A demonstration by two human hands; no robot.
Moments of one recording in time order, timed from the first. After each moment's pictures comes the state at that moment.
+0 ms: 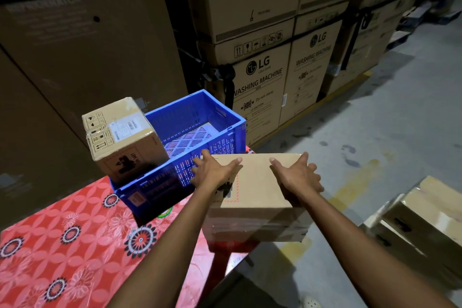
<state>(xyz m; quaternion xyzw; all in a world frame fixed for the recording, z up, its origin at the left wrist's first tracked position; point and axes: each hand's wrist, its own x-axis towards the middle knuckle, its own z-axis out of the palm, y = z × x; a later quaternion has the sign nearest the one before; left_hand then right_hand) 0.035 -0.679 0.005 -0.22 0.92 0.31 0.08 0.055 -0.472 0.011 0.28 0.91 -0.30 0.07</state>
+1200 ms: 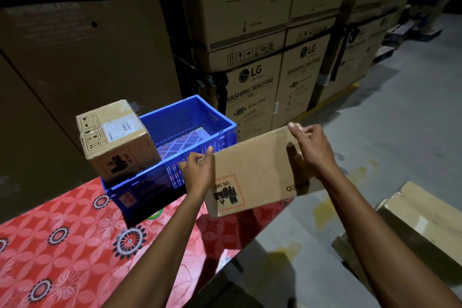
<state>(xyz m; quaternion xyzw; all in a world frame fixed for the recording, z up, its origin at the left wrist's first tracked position) 0.069 -0.670 0.024 -0.24 0.78 0.57 -0.10 0.056 -0.413 0.086 0.14 0.86 -0.48 -0.10</state>
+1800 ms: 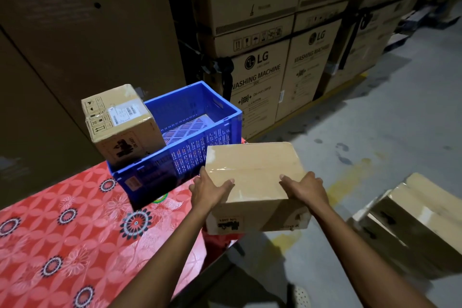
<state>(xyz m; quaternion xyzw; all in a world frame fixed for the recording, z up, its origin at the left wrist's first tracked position) 0.106 -0.681 -0.052 -0.21 0.90 0.38 0.07 0.100 -0.417 -0.032 0.25 0.90 -0.33 0.11</state>
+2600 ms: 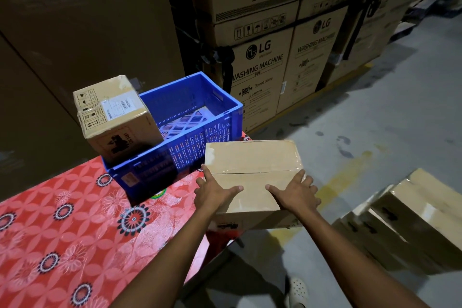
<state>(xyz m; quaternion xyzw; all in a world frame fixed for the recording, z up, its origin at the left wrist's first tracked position) 0.096 -0.667 -0.073 -0.22 0.92 0.30 0.15 0.098 -0.450 -0.063 0.23 0.95 -0.18 0.13</state>
